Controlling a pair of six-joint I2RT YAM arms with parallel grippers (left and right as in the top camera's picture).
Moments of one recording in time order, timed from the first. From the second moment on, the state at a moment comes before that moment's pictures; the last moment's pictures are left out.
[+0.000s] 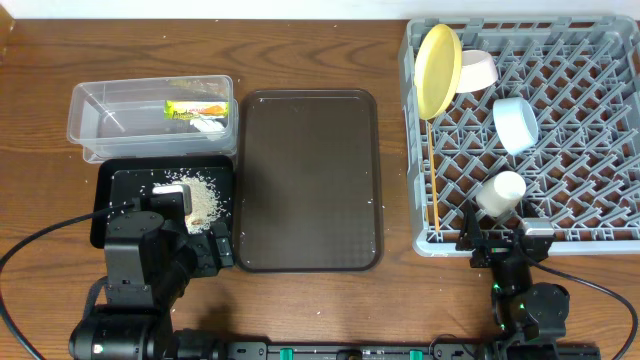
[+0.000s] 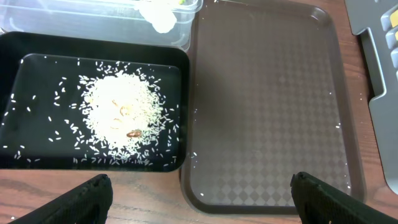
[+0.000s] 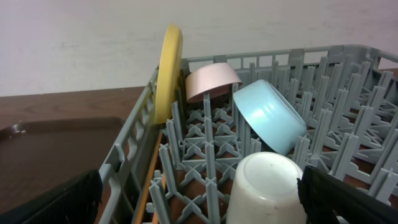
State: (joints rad) left arm -0.05 0.63 0.87 -1.04 0.07 -0.19; right arm 0.06 0.01 0.01 -0.07 0.00 0.12
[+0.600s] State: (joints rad) left arm -0.05 0.63 0.87 -1.04 0.07 -0.19; right arm 0.06 0.01 0.01 -0.07 0.00 0.12
